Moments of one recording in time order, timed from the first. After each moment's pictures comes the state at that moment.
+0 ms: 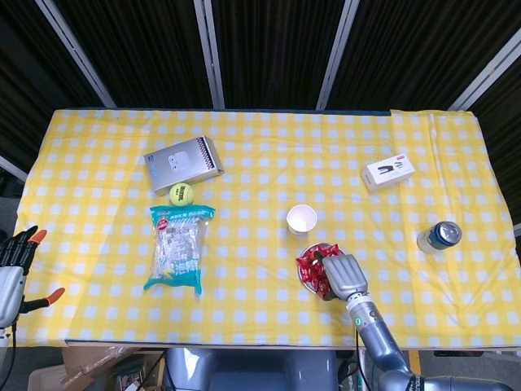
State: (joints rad) left arm -0.05 -1.13 -0.03 -1.66 1.49 1.49 -0.03; right arm 0.53 -1.52 0.13 -1.82 -0.85 1.07 -0.67
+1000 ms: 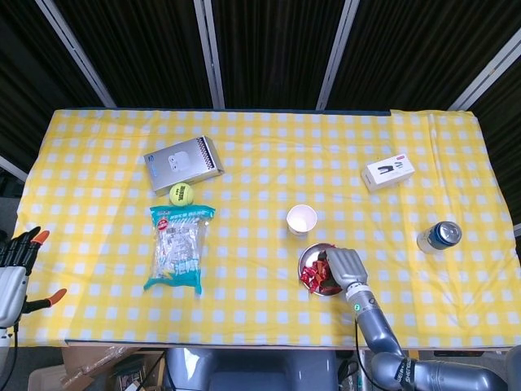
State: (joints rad) left arm -0.06 -1.13 -0.03 -1.67 1.49 1.48 -0.02; right arm 0.58 -1.58 0.15 -1.67 -0.78 1.02 -0.49
